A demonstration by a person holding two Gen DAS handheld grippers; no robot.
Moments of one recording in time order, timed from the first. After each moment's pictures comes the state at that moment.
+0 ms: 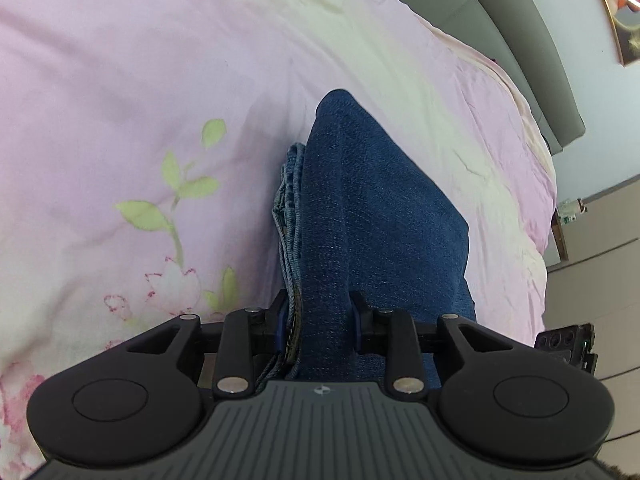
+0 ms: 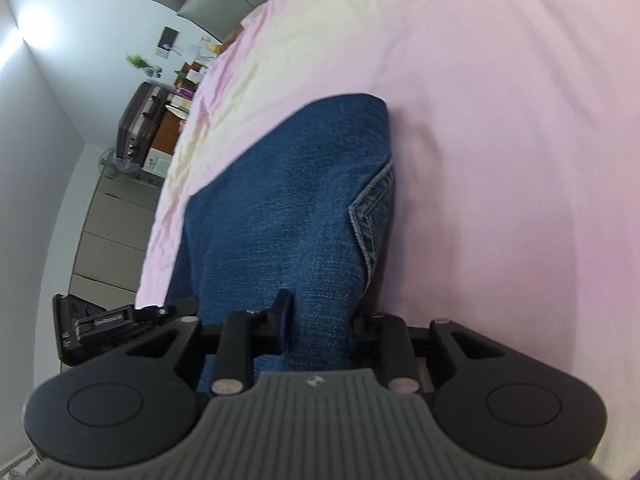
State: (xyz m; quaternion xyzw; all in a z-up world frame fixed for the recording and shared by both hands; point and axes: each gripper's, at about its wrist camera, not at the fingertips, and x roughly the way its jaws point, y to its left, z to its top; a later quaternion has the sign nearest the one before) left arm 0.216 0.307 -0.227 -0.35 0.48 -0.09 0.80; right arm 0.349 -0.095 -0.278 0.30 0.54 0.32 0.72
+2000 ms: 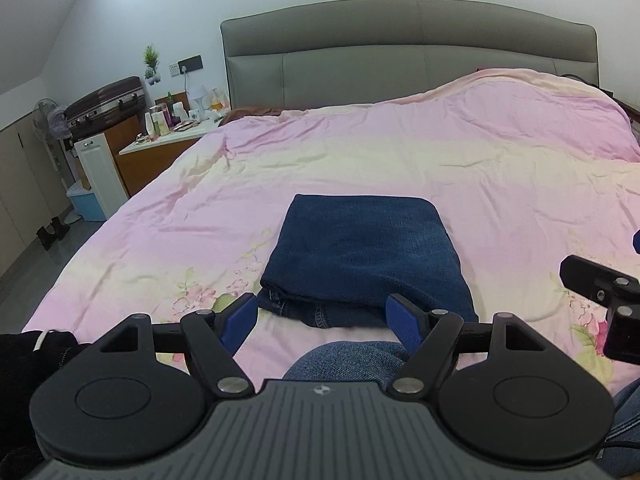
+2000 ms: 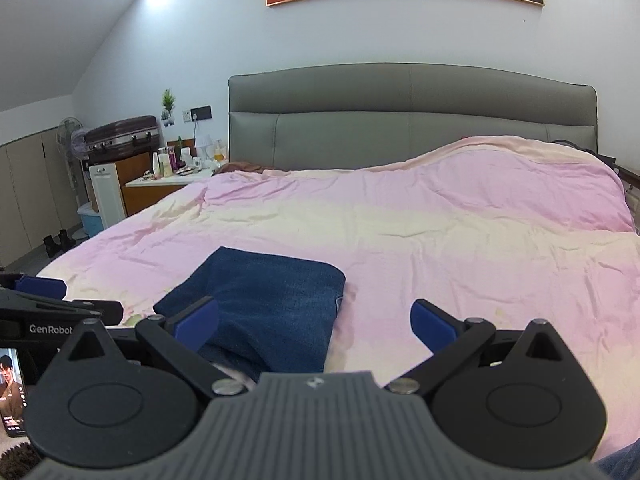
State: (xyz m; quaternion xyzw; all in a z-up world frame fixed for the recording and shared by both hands) left arm -0.017 0.031 -0.038 0.01 0.34 0.16 0.93; right arm 0.034 -0.146 -0.066 0.00 0.23 0.20 0.95
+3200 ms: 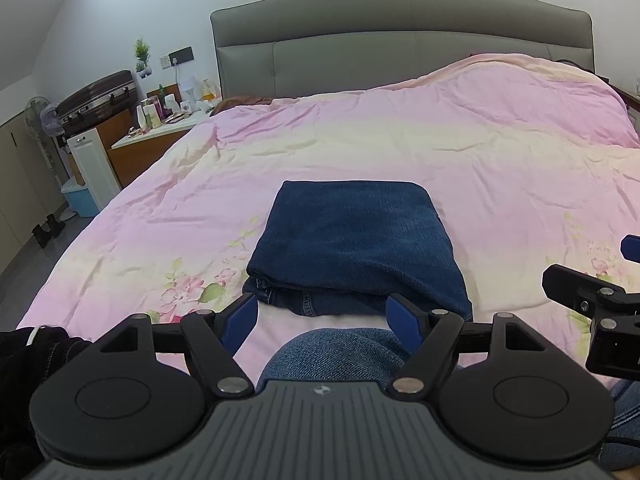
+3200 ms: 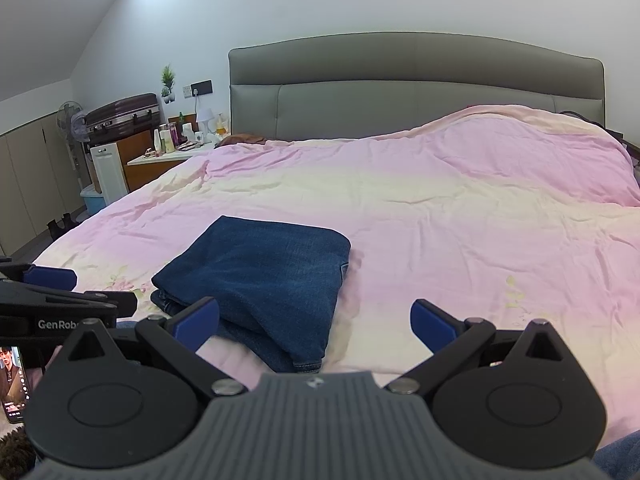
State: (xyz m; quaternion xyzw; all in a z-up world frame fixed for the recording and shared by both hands) left arm -0.011 0.028 -0.046 0.02 0.35 0.15 0.92; right arm 0.047 -0.145 -0.084 0.00 0.27 0.21 0.94
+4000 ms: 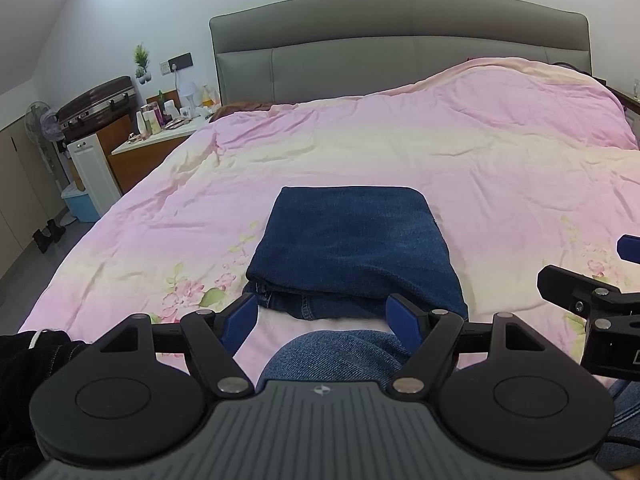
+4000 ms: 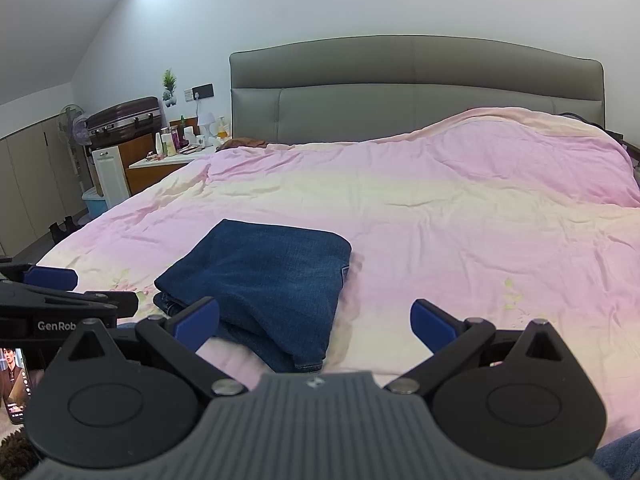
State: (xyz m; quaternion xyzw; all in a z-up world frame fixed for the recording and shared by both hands) left arm -0.013 0.025 -0.039 0.02 0.34 0.15 0.93; right arm 0.043 -0.146 -0.081 0.00 0.27 0.21 0.94
